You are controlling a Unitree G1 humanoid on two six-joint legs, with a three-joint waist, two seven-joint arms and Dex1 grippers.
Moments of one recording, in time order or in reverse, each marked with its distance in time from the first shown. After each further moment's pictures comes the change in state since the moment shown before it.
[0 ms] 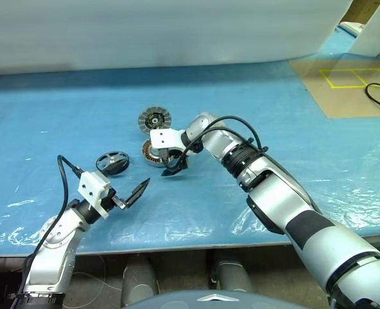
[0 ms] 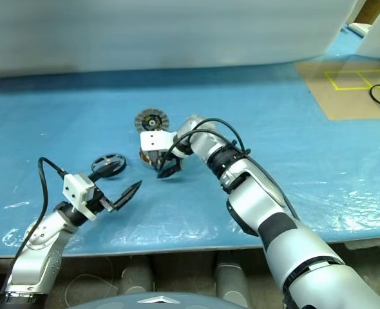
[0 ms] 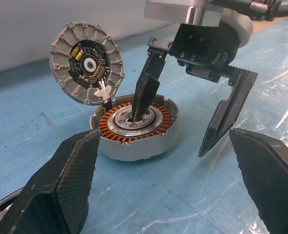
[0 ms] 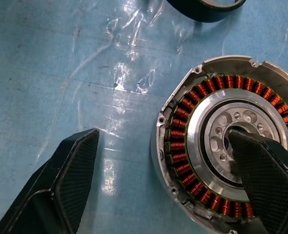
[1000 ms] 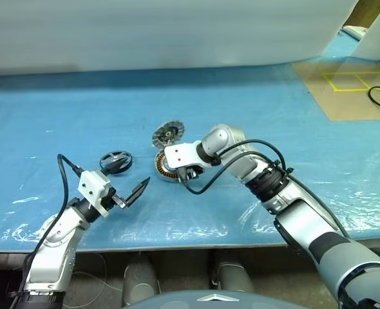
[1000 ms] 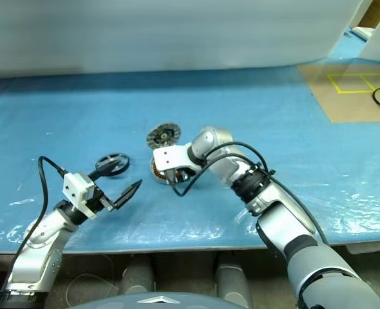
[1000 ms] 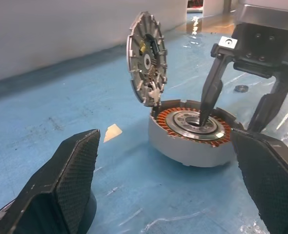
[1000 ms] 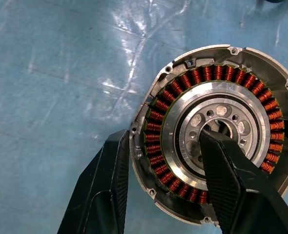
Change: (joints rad) left arm -0.011 0.001 0.000 0.010 0.001 -0.011 -0.017; right arm 0.302 -0.240 0.047 -0.681 -0.094 0.240 0.151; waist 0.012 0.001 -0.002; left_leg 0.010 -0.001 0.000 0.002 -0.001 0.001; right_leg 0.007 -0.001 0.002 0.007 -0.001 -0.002
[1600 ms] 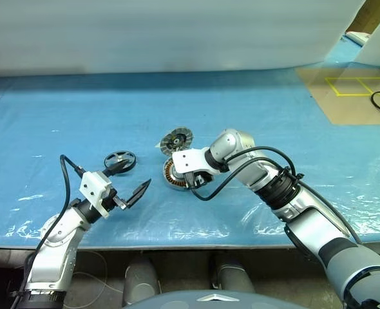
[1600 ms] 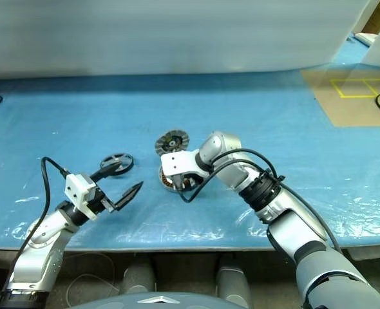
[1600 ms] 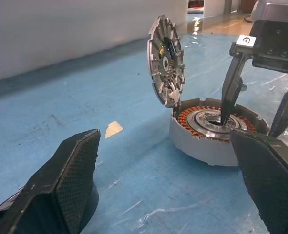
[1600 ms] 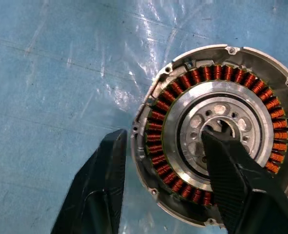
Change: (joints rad) left arm -0.008 -0.003 -0.006 0.018 0.000 -0.001 -0.014; right arm 0.041 -0.047 0.021 -0.077 0.037 0.101 0.052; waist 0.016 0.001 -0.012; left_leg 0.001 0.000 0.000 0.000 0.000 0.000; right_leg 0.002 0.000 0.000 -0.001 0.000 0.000
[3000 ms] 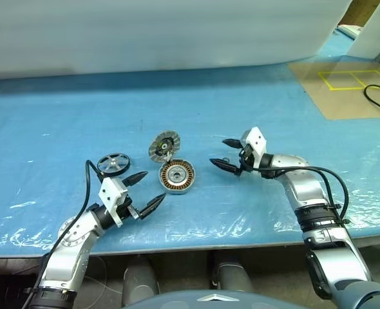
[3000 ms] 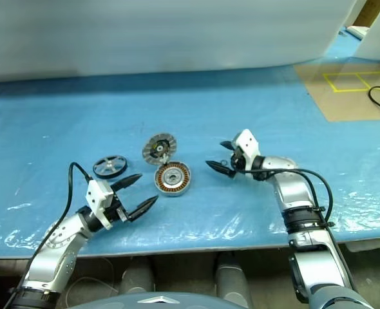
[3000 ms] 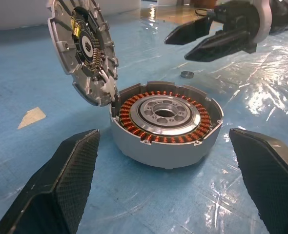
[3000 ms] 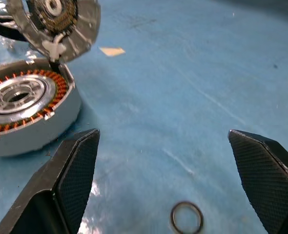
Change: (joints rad) left arm -0.010 -0.023 -0.106 0.059 -0.018 0.036 -0.089; right arm 0.354 -0.064 -0.591 0.228 0.506 -0.319 -0.441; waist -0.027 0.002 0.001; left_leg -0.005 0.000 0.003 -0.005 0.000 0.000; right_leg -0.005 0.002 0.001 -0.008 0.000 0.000
